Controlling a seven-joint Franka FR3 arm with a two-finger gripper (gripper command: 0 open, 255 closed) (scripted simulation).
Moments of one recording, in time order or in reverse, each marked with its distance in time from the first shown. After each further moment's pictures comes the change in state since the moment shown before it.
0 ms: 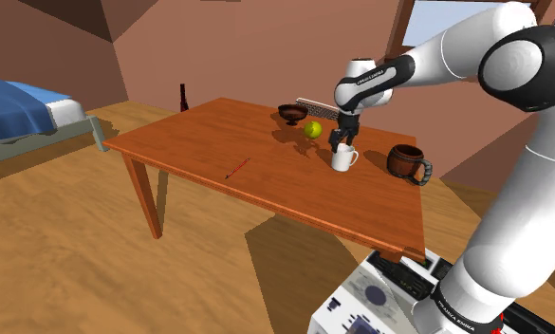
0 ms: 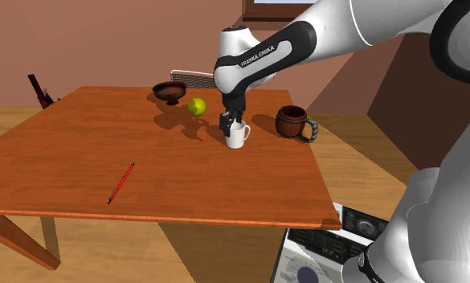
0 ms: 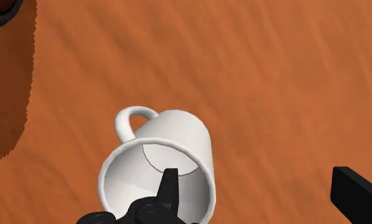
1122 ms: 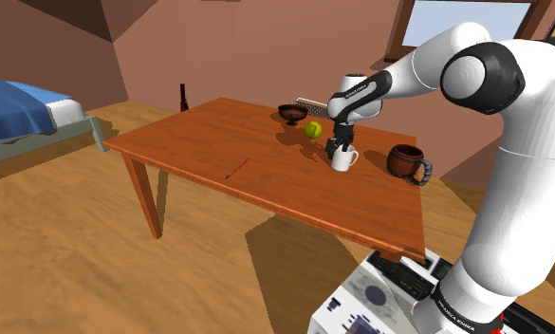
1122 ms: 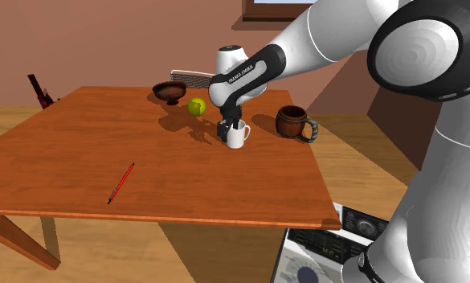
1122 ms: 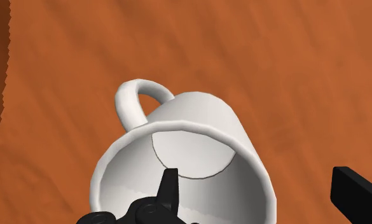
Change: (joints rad) arm -0.031 0.173 -0.004 0.075 0.057 0.095 -0.053
